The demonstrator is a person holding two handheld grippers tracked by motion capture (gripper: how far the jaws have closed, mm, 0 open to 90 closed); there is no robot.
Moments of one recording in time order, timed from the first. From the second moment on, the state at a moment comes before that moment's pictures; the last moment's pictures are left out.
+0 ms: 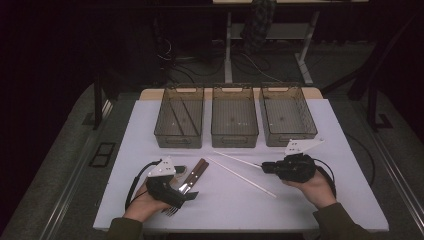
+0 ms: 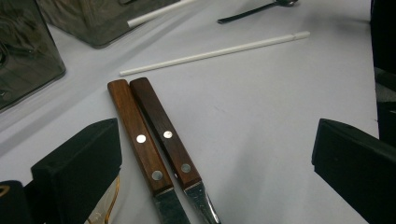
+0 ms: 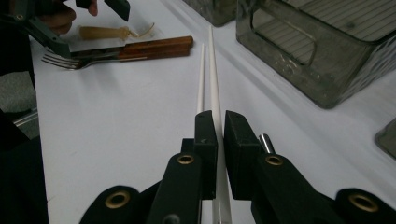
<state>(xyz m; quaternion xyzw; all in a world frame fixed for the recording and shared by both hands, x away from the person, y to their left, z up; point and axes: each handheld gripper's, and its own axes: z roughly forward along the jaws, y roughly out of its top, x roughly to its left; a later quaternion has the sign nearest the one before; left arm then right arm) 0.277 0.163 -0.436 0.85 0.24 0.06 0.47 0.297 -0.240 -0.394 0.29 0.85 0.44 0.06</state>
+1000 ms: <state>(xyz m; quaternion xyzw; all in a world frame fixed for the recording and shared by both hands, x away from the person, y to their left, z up) 0.276 0.161 -0.438 0.84 0.24 0.05 0.48 0.324 -0.221 -0.361 0.29 0.82 0.49 0.08</state>
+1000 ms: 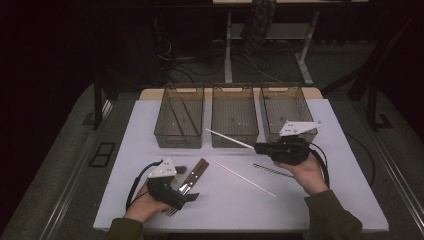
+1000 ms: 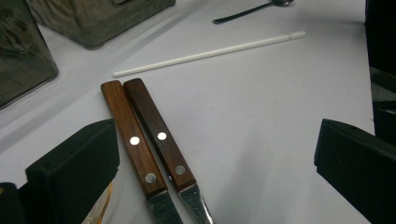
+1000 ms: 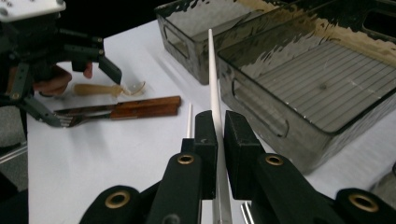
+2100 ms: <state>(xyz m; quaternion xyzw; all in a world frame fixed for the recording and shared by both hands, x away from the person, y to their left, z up) 0.276 0.163 -0.436 0.84 0.24 0.05 0.49 0.404 -0.140 -0.343 0.34 0.80 0.47 0.12</state>
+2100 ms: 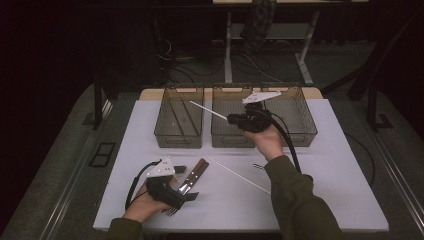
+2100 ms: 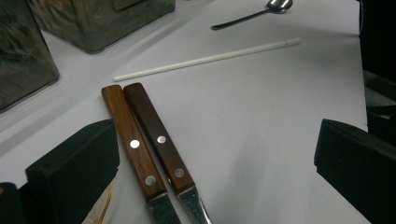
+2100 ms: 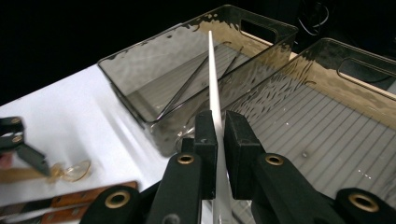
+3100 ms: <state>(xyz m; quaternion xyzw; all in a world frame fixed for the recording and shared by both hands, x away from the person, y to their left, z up) 0.277 0.164 -0.435 0.84 0.24 0.05 0.49 0.470 -0.035 -0.365 0.37 0.83 0.39 0.14</state>
